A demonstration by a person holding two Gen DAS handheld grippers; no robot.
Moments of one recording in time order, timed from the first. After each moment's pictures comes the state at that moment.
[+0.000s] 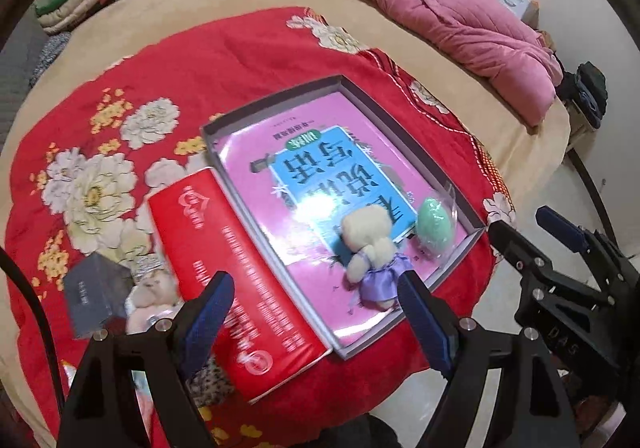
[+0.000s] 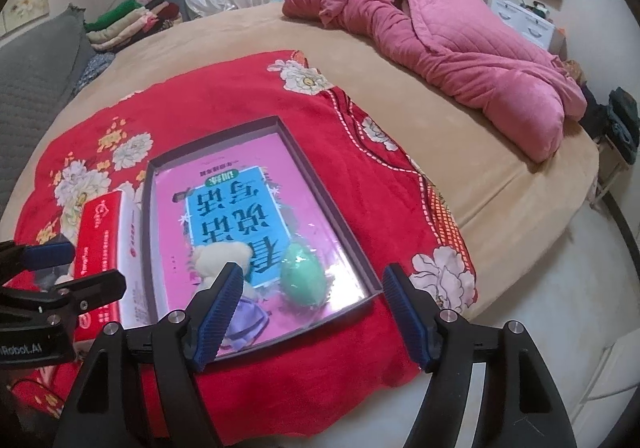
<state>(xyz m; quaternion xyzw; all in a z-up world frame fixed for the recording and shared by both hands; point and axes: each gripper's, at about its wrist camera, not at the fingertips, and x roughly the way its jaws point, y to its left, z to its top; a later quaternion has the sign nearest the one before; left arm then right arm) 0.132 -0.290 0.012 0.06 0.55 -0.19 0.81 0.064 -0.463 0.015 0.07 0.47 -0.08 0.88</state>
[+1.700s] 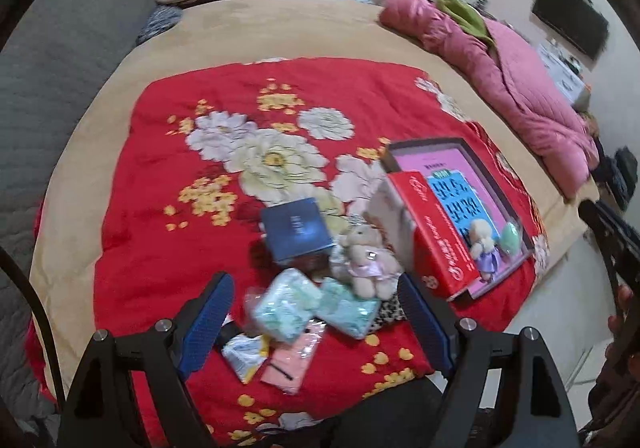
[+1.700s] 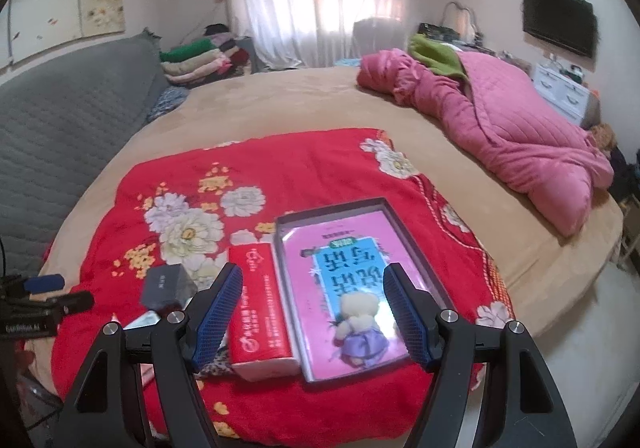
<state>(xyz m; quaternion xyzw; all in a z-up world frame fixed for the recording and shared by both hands) 0.073 -0.049 0.076 -0.03 0.50 -0.08 0.86 0.028 -0.337 0.125 0.04 0.37 0.02 0.93</state>
